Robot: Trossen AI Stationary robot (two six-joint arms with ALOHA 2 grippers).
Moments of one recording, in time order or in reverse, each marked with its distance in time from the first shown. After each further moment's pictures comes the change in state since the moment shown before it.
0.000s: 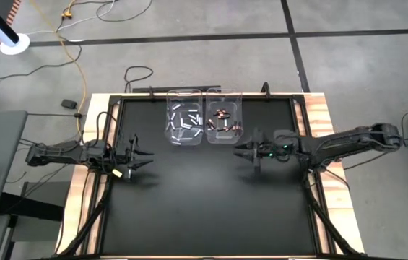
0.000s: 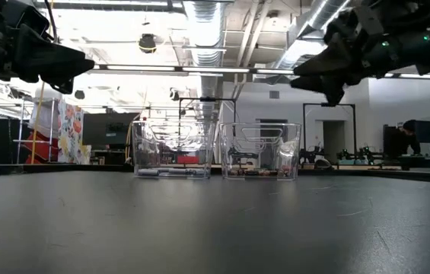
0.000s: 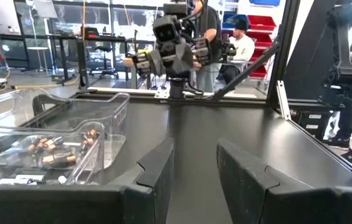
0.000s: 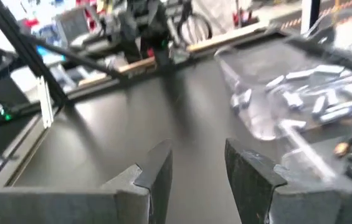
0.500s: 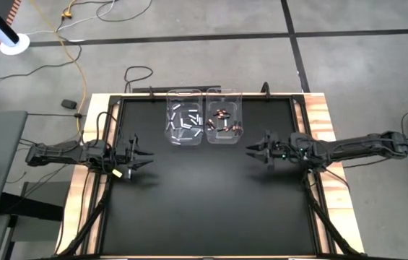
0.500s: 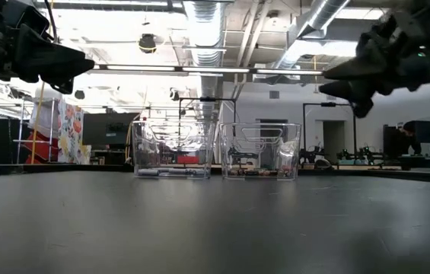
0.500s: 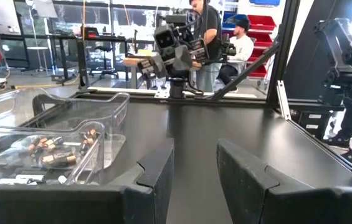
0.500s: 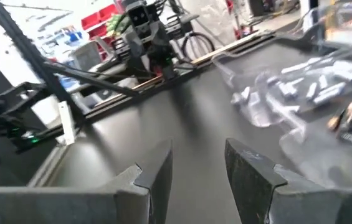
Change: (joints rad) left arm 0.000 0.000 0.000 0.000 0.000 0.000; right arm -0.018 -0.309 -0.219 0.029 -0.001 0.108
